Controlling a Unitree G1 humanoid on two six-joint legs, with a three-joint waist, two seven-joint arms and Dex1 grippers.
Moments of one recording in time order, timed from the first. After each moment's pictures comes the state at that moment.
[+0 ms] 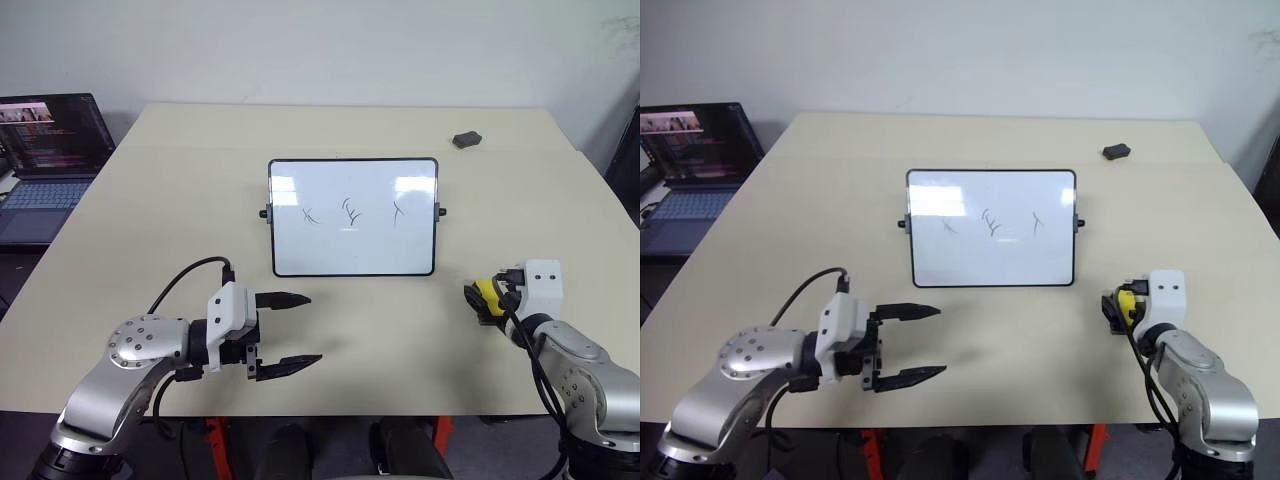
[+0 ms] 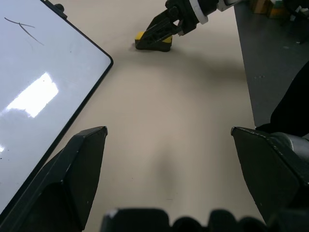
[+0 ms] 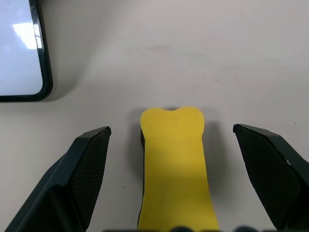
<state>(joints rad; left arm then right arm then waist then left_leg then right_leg) 0.01 0.76 0.00 -0.46 -0.49 0.27 -1.08 -0.06 -0.33 -0.28 -0.50 0.34 1.03 0.13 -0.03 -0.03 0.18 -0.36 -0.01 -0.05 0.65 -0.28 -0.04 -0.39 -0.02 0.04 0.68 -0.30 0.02</state>
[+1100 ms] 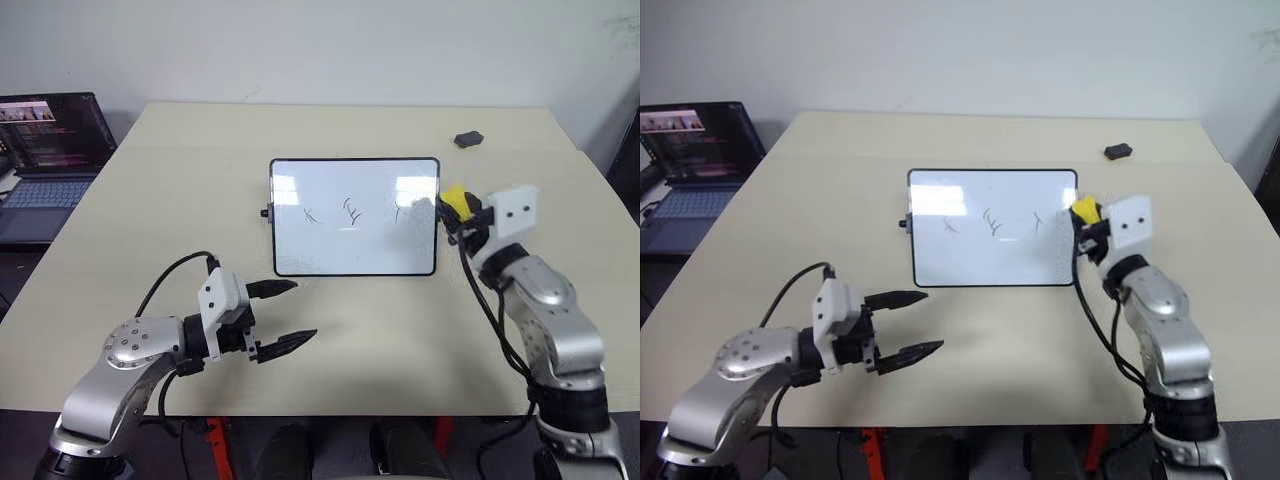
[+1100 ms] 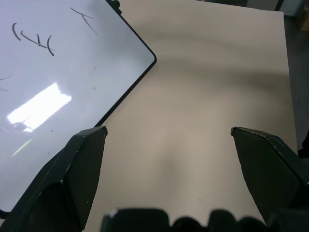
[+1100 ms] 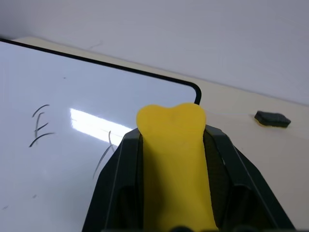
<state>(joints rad) 0.00 0.72 0.06 -0.46 -0.52 0.37 -0.94 -0.37 -0.35 -0.04 -0.31 0.18 0.46 0.25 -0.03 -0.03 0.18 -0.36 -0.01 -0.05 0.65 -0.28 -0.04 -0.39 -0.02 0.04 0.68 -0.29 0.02</state>
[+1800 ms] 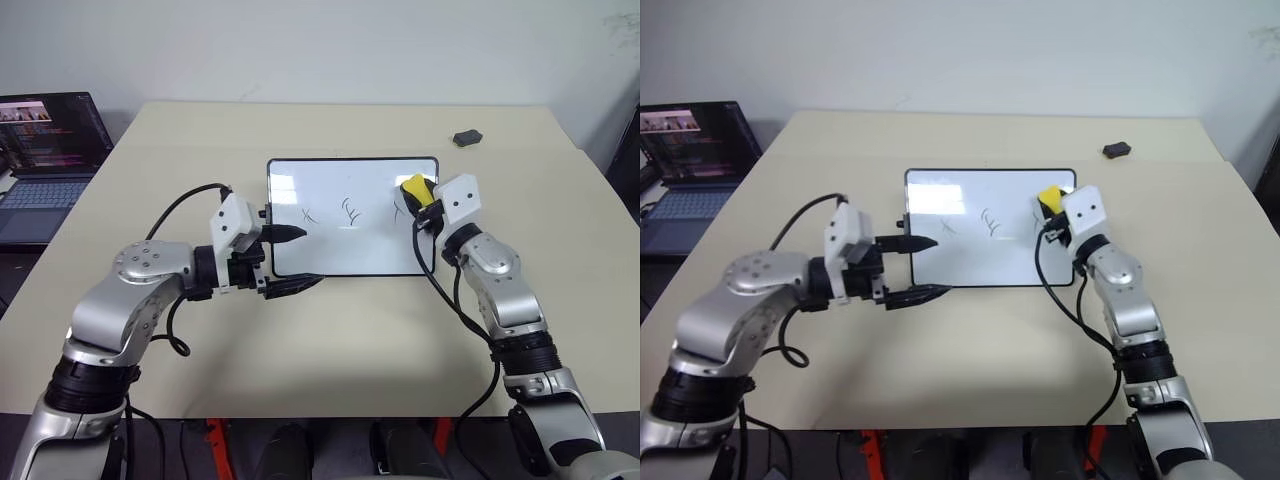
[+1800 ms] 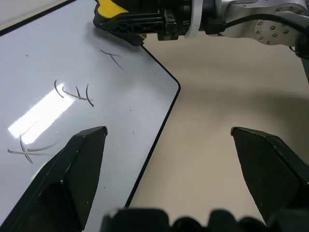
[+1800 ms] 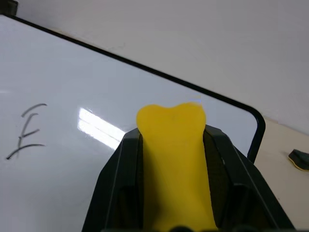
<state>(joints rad) -0.43 0.76 -0.04 -0.27 -0.53 0.56 -0.99 -0.57 -0.30 0.06 0.19 0.04 0.08 0.32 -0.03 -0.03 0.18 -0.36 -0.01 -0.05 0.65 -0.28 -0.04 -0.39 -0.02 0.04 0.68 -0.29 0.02</state>
